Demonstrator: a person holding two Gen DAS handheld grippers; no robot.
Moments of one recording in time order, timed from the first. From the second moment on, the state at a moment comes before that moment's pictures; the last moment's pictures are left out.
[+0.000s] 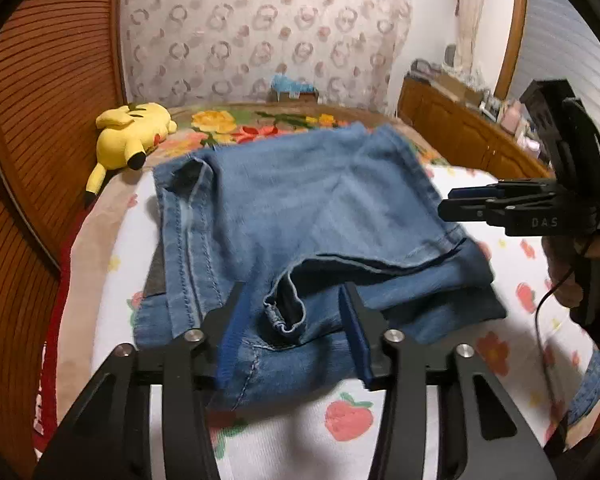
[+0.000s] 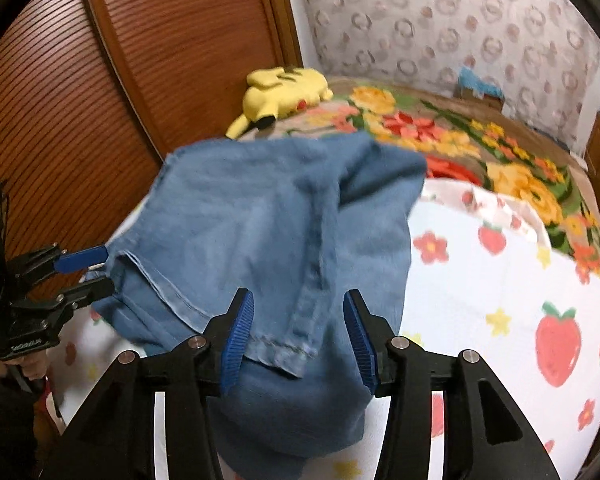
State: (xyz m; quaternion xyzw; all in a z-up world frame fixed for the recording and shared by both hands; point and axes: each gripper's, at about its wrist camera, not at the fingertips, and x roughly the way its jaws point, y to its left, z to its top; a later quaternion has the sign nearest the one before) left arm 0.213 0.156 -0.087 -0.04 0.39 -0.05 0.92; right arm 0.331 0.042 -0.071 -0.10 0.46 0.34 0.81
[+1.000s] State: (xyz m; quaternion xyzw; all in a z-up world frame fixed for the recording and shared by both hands) left arm 0.157 0.200 -0.076 -0.10 0.36 -0.02 0.93; right arm 0.435 0.271 -0.001 -0.16 0.37 0.49 0.77
